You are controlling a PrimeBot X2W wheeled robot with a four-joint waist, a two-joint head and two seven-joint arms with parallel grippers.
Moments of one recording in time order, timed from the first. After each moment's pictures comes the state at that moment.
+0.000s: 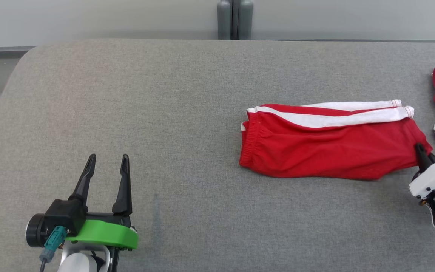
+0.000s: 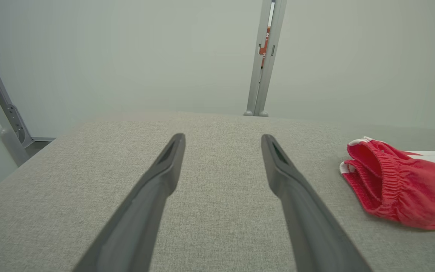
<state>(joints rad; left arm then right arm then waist) -0.10 0.05 -0.06 0.18 -0.19 -0.13 -0.26 -0.50 -0.52 0.45 0.85 1.12 0.13 -0.20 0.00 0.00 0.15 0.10</state>
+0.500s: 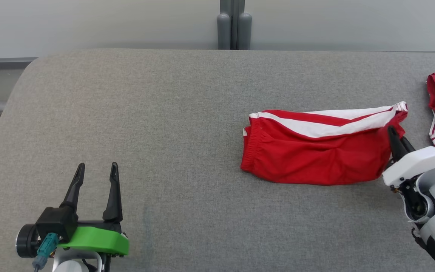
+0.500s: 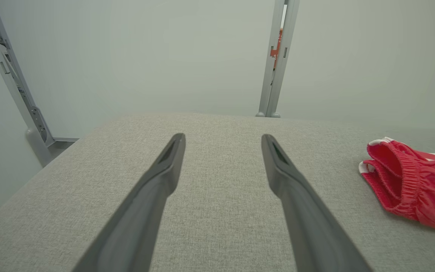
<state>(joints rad) -0.07 0.05 0.00 0.19 -0.16 -0.13 -0.26 -0.52 -0.46 0.47 0.76 1.09 0.13 -0.25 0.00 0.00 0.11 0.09</state>
